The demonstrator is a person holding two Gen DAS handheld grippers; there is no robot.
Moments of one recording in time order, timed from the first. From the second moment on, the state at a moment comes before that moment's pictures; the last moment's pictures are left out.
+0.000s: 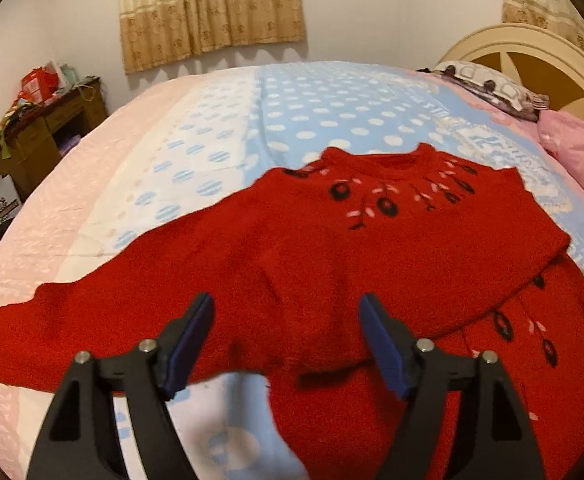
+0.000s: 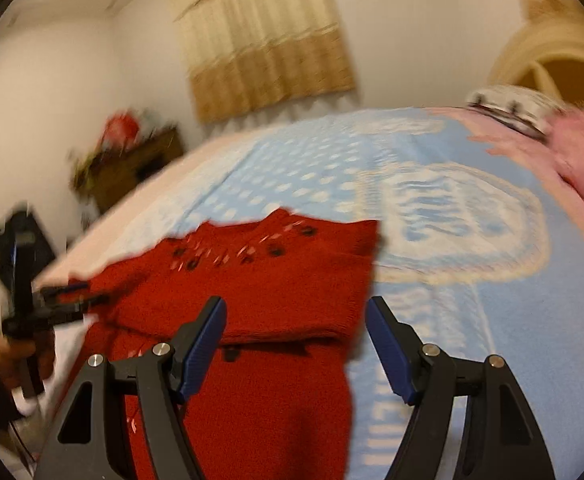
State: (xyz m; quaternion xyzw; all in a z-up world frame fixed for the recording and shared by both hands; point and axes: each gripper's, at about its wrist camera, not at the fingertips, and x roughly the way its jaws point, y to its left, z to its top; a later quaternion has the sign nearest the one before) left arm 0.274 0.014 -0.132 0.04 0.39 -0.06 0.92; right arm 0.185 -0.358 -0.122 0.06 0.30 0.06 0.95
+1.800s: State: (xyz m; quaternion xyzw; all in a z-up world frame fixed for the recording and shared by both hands) left arm 0.222 0.339 -0.162 -0.10 0.38 0.27 0.88; right arm 0.256 -0.093 -0.182 -0.12 0.41 0.20 0.88
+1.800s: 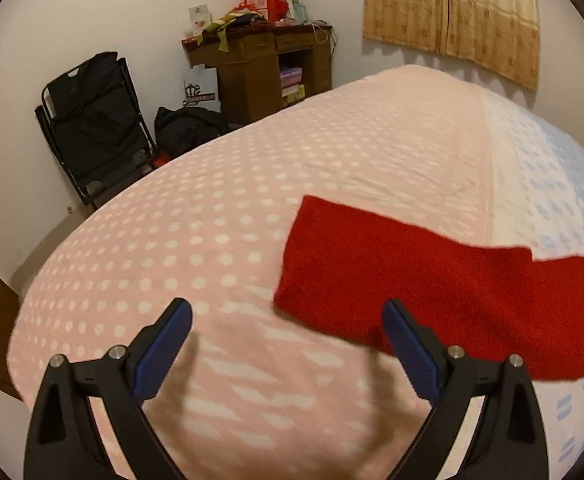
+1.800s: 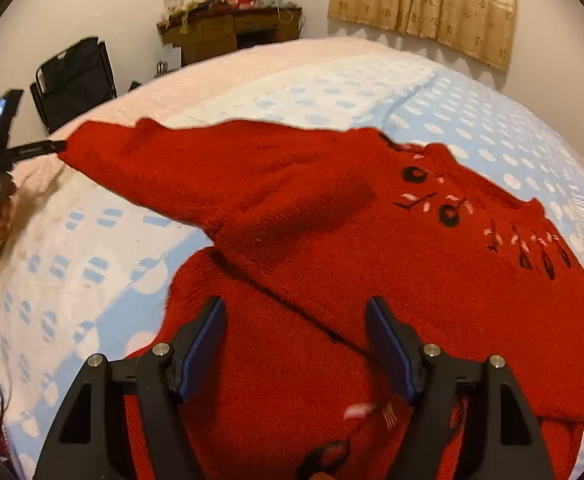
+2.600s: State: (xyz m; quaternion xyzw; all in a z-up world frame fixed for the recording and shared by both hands) left arm 0.253 0.365 -0.173 -0.18 0.38 0.22 0.88; right arm 0.202 -0.094 -0.170 -0.11 0.38 0.21 0.90
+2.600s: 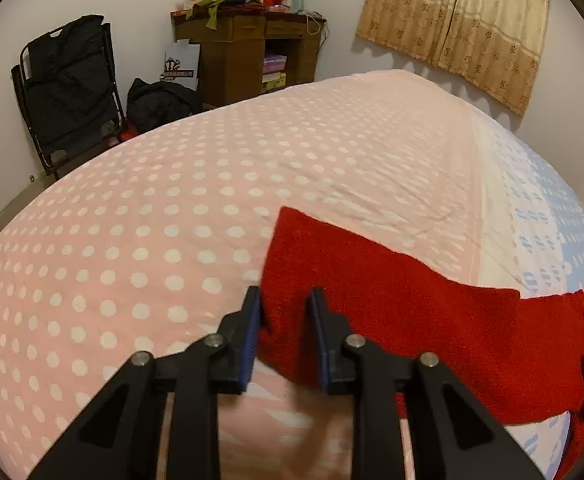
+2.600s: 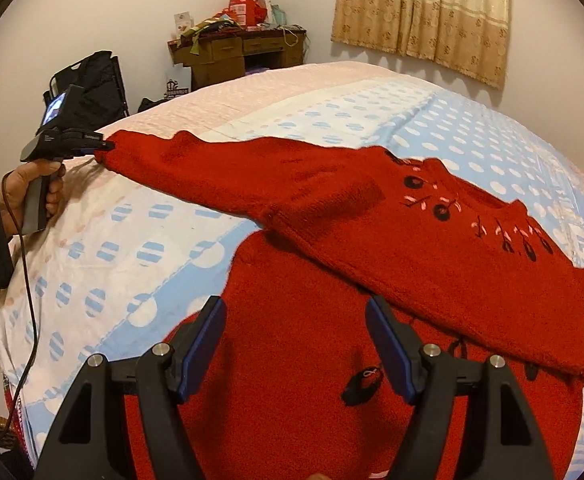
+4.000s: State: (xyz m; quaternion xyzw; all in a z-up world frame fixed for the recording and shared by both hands) left arm 0.246 0.275 -0.078 -0.19 0.31 0.11 0.93; right arm 0.190 -0.121 -0.170 -0.07 0.38 0.19 0.90
